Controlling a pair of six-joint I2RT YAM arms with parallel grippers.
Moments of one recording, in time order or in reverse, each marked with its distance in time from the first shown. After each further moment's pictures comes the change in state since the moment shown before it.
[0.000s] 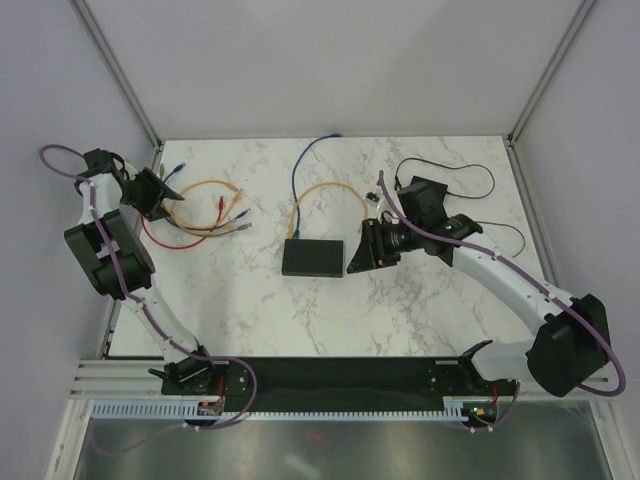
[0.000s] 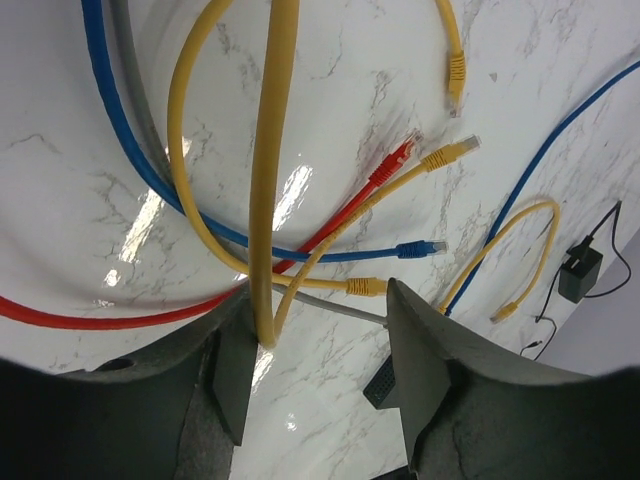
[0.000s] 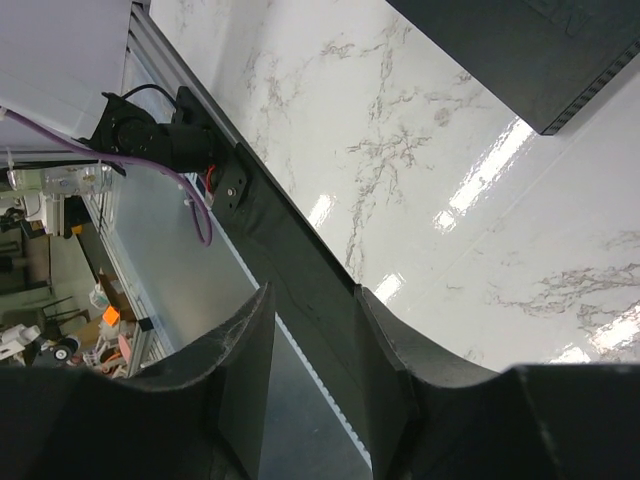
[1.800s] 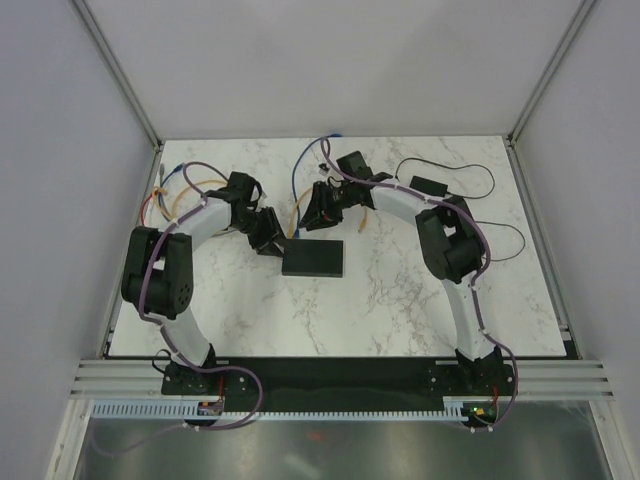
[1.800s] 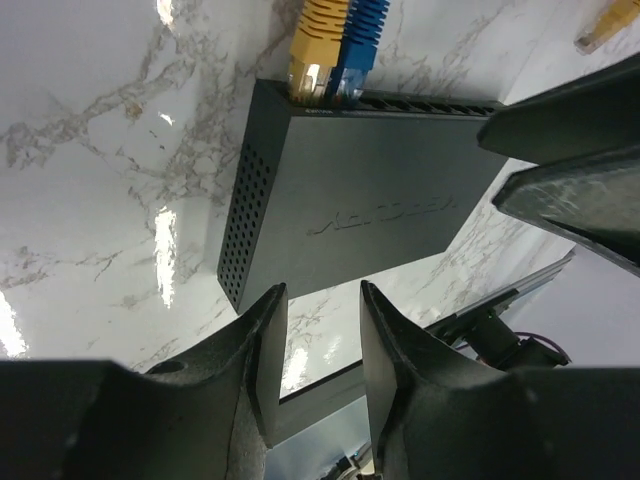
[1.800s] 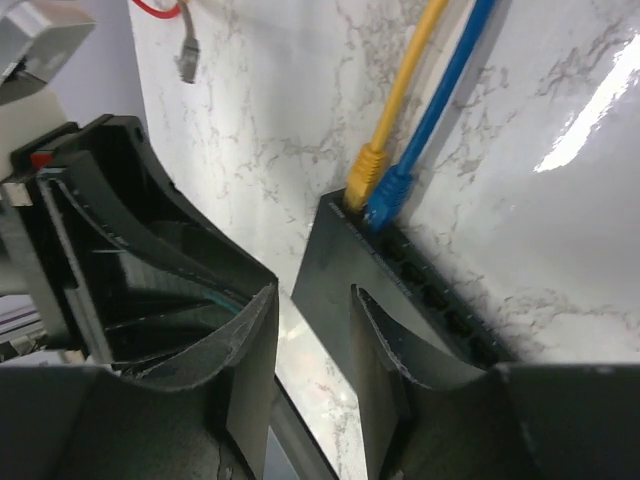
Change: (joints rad) left arm -0.729 -0.270 -0.521 0.173 -0.049 -0.261; right arm -0.001 0.937 0.698 0.204 -0.043 0.216
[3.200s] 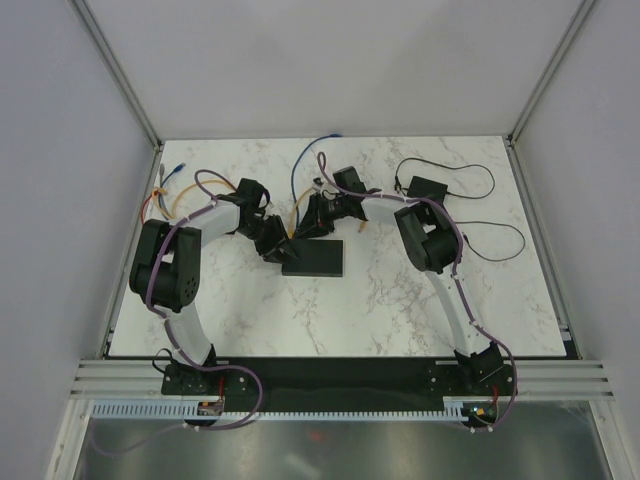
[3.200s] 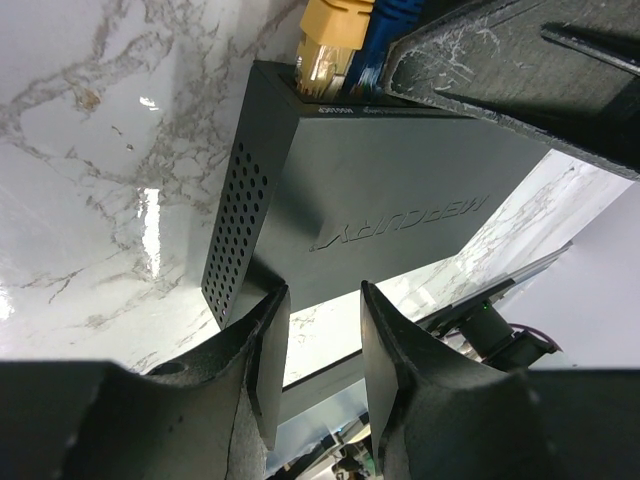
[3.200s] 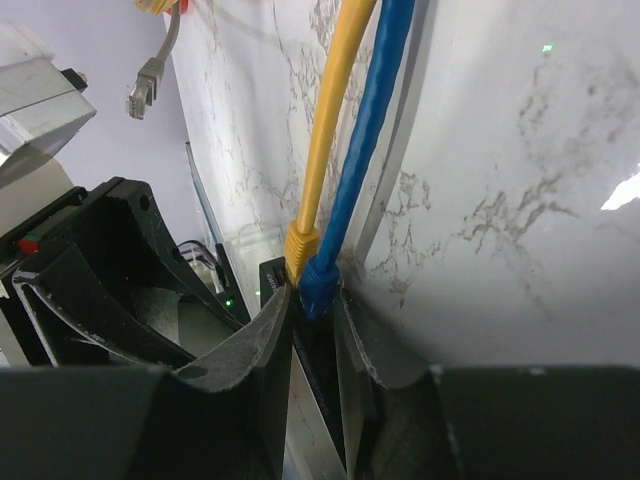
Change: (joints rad) left arm -0.040 0.073 -0.017 0.018 0.023 -0.047; right arm -0.007 0.256 0.060 0.241 -0.195 0.112
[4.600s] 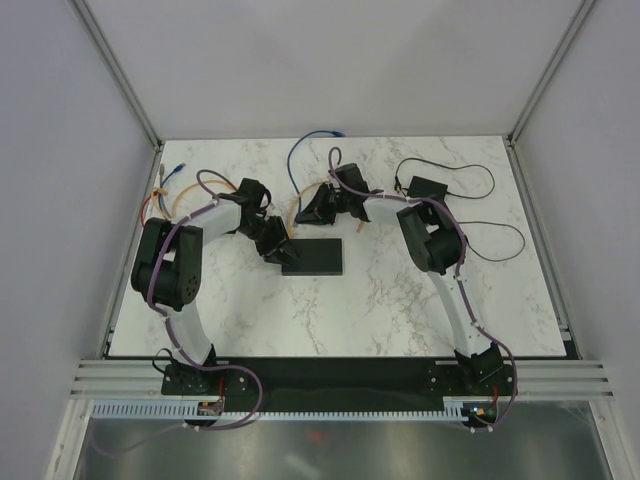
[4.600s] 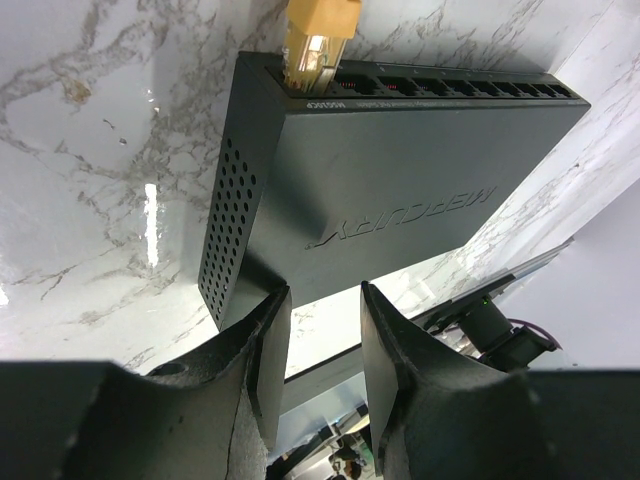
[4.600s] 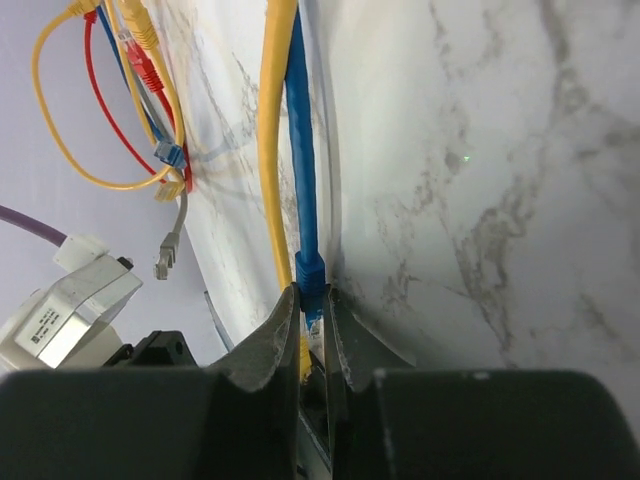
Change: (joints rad) left arm -0.005 0.017 0.016 -0.027 0.003 0.000; right arm -0.001 -0.037 -0.060 0.171 0.325 0.283
